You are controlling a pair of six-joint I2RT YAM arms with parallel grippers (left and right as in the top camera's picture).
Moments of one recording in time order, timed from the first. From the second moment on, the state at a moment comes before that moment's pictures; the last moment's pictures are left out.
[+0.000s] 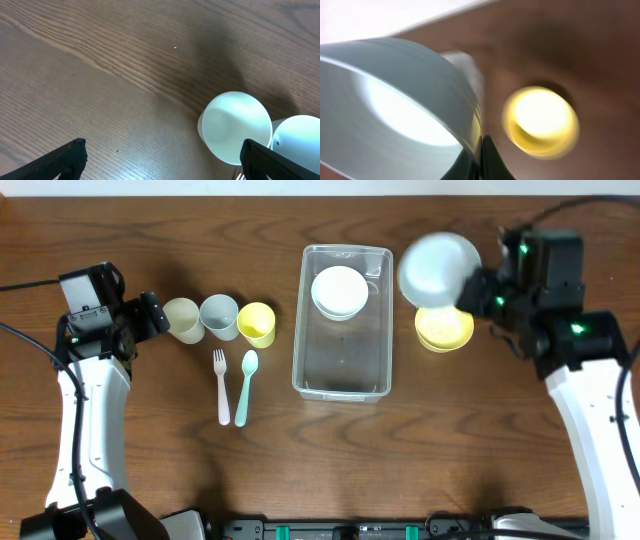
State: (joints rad) left arm 0.28 1.44 1.11 -0.55 -0.11 -0.11; right arm 0.16 1.41 1.41 -0.75 -0.16 0.45
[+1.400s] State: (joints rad) left arm 0.28 1.44 1.11 -0.55 -0.11 -0.11; right arm 0.27 2.06 1.97 -1.08 -0.12 0.33
